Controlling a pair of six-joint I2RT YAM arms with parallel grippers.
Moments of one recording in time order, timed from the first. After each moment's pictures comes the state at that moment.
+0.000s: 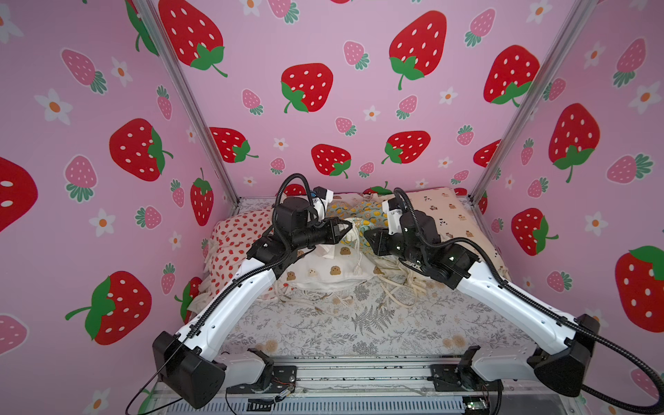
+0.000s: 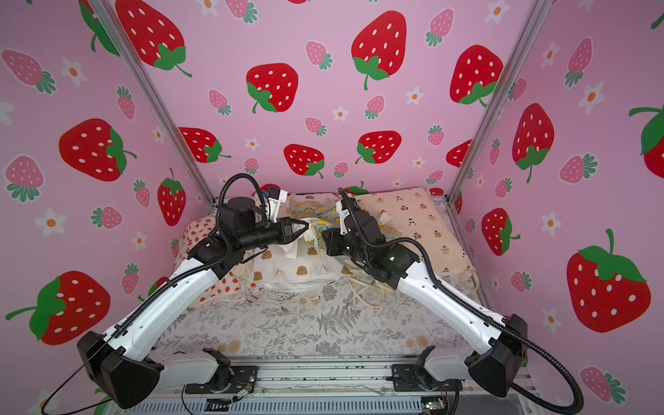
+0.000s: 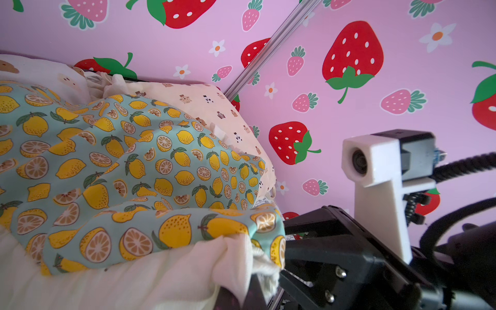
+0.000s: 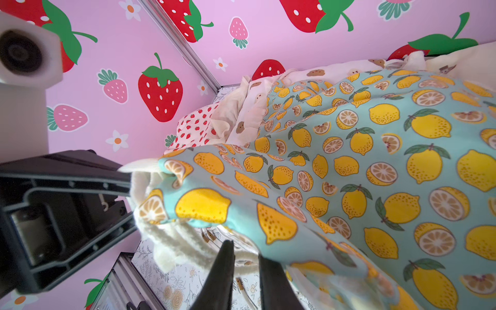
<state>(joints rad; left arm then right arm) -0.49 1.29 1.29 -0.34 0.48 -0.58 0.90 1.32 1.31 -0.41 0.04 0.57</state>
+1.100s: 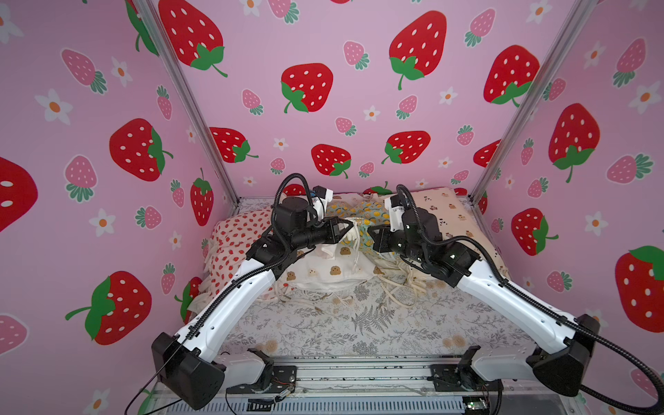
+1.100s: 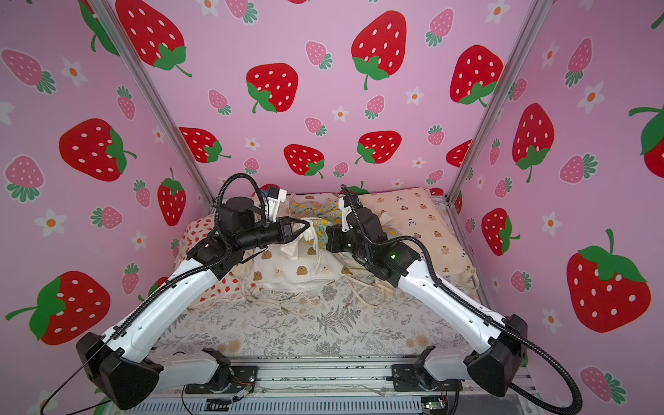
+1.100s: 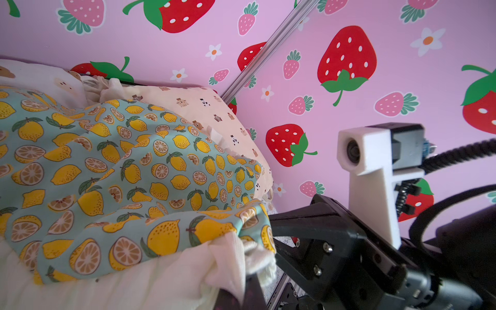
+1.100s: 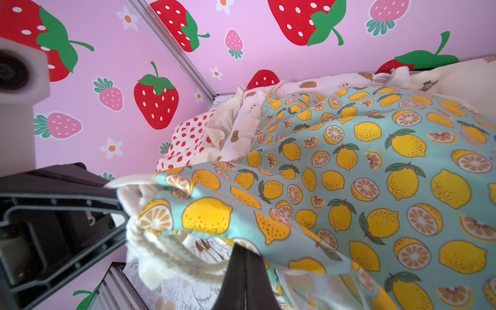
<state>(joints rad) -0.49 1.28 1.29 -0.33 0.49 -0.59 0.87 1.33 1.32 -0.40 0.04 0.56</state>
